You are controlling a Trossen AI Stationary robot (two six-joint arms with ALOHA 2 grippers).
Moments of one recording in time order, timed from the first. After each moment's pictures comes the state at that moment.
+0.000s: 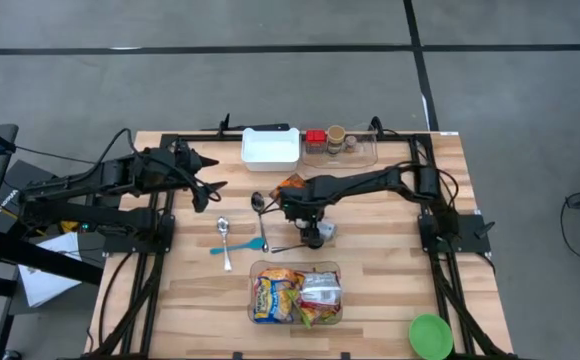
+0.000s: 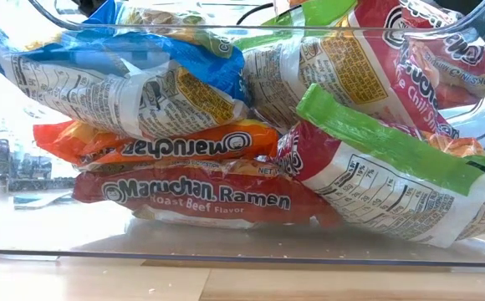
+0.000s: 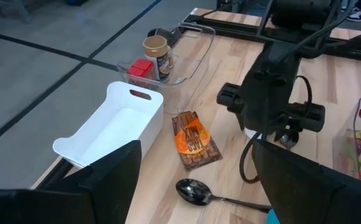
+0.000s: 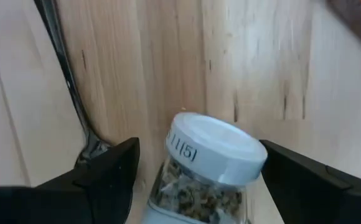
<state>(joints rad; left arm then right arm) 0.14 0.76 0.91 -0.65 -0.30 -0.09 -0.10 2.11 1.53 -0.85 -0.08 -0.02</state>
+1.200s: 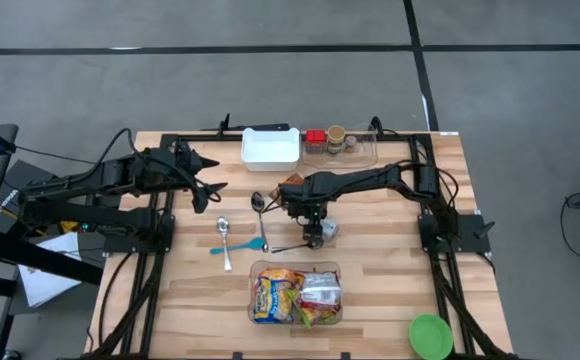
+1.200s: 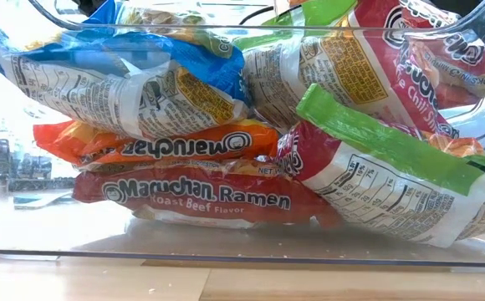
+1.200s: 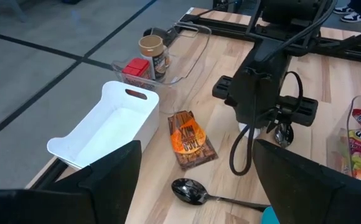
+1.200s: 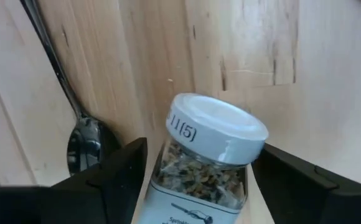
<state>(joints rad) 0.14 0.76 0.91 -0.65 -0.28 -0.09 -0.12 2.12 1.55 -0.95 -0.09 0.02</state>
